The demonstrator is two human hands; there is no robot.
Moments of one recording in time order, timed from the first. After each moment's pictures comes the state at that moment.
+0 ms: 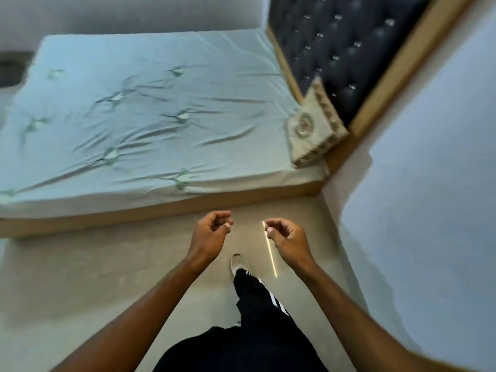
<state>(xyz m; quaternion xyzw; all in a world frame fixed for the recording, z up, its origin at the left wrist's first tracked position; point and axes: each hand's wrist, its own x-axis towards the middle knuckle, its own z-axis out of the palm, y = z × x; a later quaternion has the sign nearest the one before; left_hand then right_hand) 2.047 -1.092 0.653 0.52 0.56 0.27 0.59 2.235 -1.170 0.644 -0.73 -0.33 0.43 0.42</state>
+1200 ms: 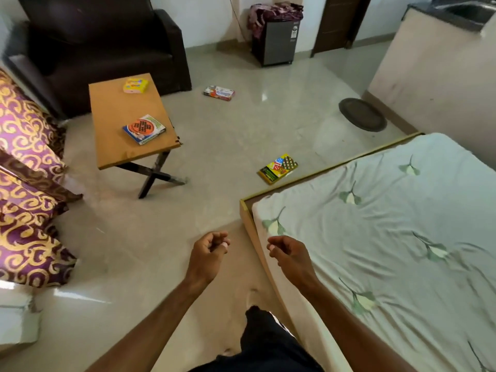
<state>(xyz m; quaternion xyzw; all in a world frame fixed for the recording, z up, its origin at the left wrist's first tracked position) 1.327 -0.792 0.641 0.06 0.77 0.58 0.25 1.450 -0.612 0.648 -0.34 -0.74 0.58 0.04</state>
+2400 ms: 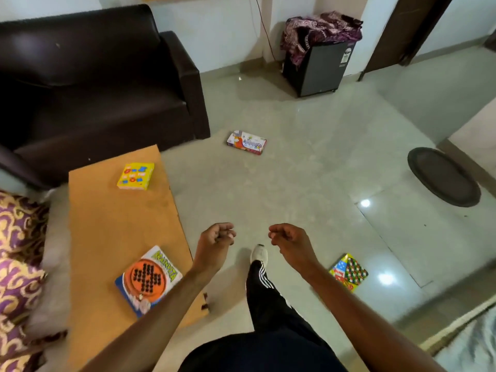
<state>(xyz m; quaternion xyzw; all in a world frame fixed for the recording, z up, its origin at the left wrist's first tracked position) 0.407 -0.488 0.636 0.04 0.77 0.58 0.27 0.514 -0.307 0.622 -0.34 -0.72 0.61 0.03</state>
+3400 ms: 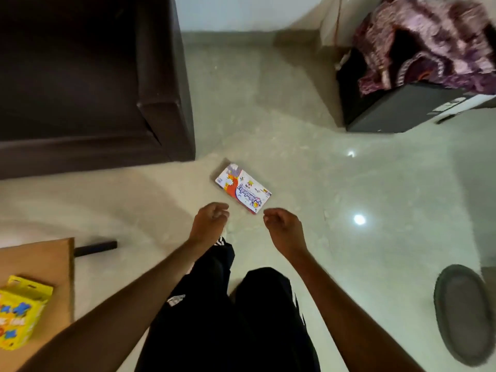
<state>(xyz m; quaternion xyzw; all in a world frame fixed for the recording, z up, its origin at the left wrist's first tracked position) -0.351 -0.033 0.478 -0.12 0.78 0.52 0.33 -0.281 0.155 0.529 -0.35 -0.79 0.49 -0.12</state>
